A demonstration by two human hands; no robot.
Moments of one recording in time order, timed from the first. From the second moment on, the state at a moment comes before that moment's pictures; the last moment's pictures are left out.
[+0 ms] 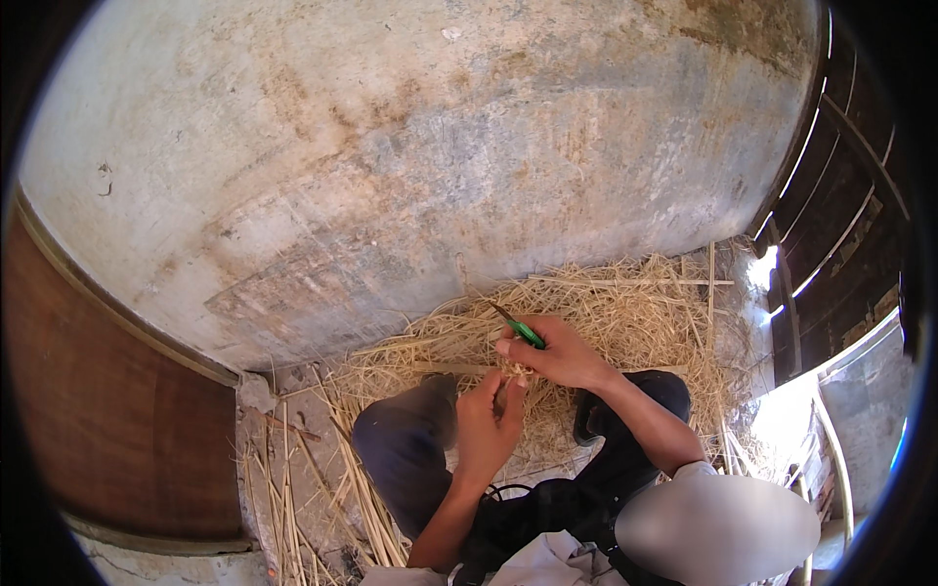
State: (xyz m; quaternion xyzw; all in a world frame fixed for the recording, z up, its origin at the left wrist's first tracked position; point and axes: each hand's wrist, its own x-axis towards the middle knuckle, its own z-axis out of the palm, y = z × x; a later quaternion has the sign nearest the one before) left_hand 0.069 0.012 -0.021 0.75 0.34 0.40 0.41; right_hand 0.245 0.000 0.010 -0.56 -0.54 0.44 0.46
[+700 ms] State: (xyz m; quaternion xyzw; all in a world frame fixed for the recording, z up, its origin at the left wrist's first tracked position) left_hand 0.042 0.013 -0.018 0.62 0.28 0.23 0.69; right_hand 0.255 -0.006 0.014 -0.52 -0.47 0.50 0.51
